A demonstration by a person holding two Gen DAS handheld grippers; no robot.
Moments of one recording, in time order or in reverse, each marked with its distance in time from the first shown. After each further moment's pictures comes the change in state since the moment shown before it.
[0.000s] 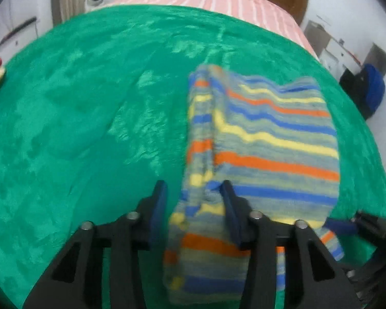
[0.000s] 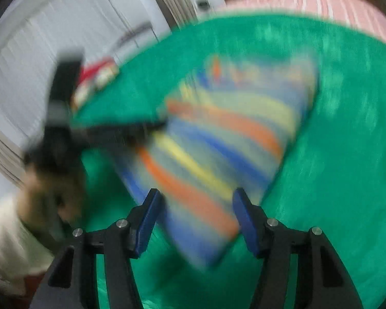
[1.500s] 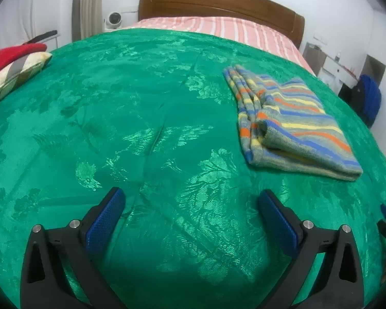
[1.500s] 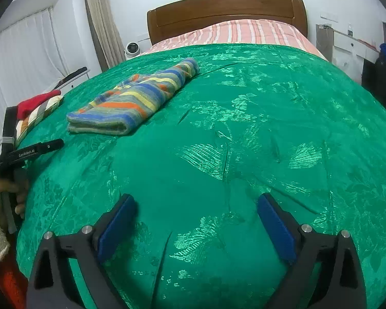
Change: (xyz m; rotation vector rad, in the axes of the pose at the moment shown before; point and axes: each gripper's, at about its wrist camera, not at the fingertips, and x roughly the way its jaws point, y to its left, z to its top) left arm -0.045 0.054 -0.103 0.004 -0.199 0.038; right arm -0.096 -0.011 -0.161 0.168 -0.318 -0.393
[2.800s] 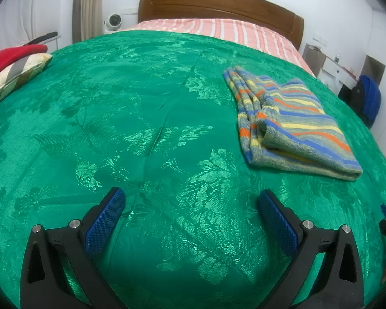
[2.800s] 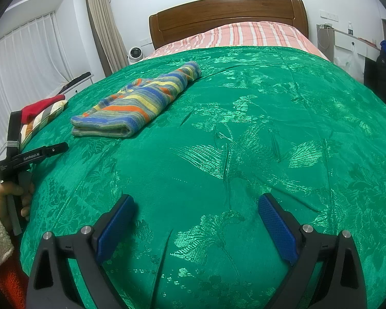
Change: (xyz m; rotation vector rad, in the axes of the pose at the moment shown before) left arm -0.003 0.000 -0.003 0.004 -0.007 0.005; right arm -0.003 -0.002 -0.004 0.017 -0.017 0.024
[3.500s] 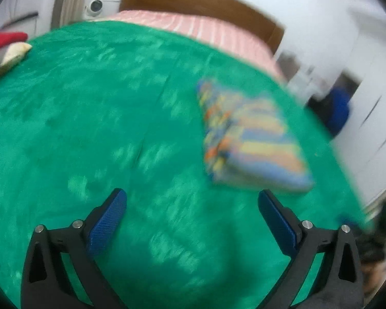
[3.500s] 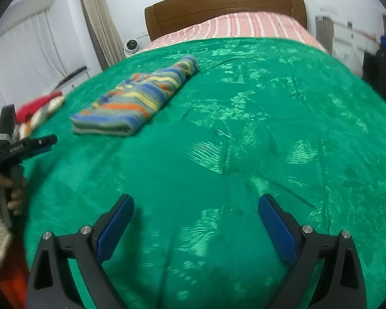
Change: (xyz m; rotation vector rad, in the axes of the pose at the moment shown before) left arm -0.031 0.021 0.044 -0.094 0.033 -0.279; right arm -0.012 0.002 0.017 0.055 0.069 0.049
